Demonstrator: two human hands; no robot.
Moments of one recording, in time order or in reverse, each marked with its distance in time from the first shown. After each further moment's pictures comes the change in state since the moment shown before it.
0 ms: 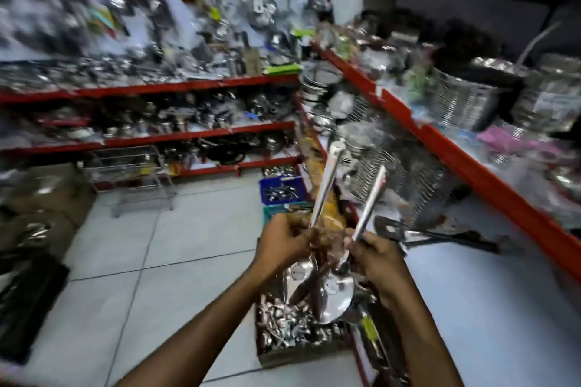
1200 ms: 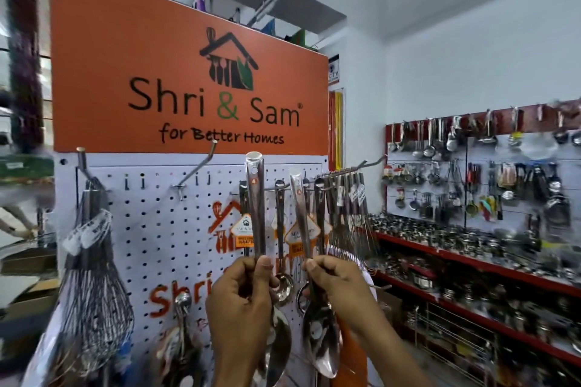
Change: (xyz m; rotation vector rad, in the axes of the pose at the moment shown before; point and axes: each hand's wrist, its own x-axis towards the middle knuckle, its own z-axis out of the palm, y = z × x) left_hand -0.492 0.074 -0.425 0.162 1.770 0.254; right_hand -0.409 -0.228 0.492 0.039 -1.324 -0.586
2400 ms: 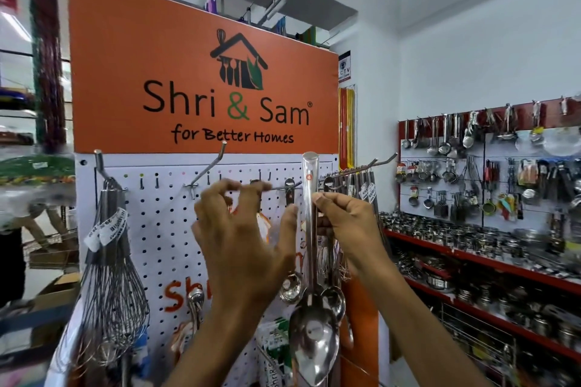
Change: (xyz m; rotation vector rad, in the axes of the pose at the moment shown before) left_hand 0.041 0.059 -0.002 0.646 0.171 0.518; right_hand 0.035 -0.065 -0.001 0.201 0.113 -0.238
